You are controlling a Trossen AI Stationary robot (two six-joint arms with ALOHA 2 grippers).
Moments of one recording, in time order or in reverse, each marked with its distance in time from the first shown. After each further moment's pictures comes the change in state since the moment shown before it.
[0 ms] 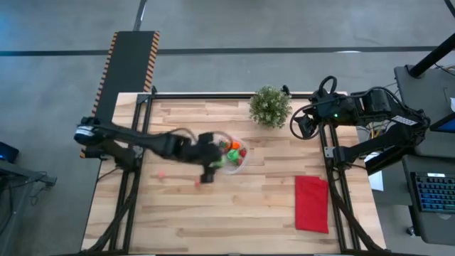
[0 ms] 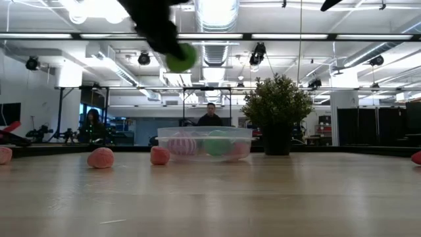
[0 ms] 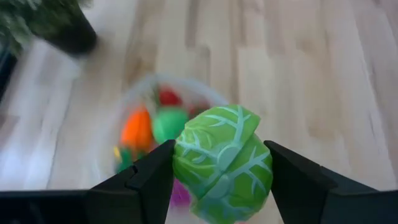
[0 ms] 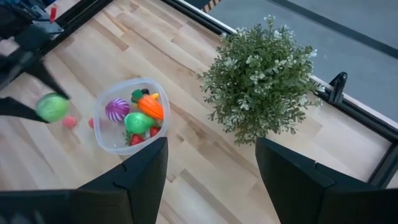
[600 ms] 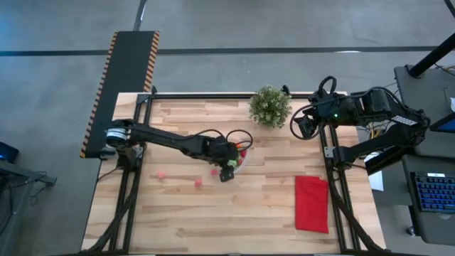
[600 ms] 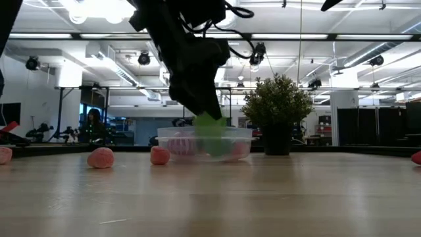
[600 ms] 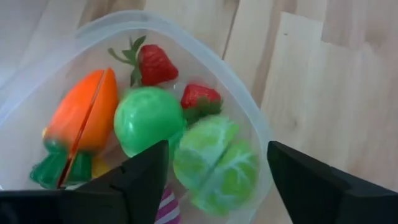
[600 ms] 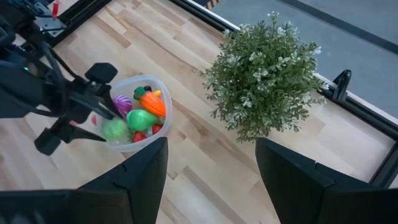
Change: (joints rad) left arm 0.102 0.332 0.104 0.070 0.120 -0.222; right arm 0.000 0.000 0.000 -0.002 -0.015 0.000
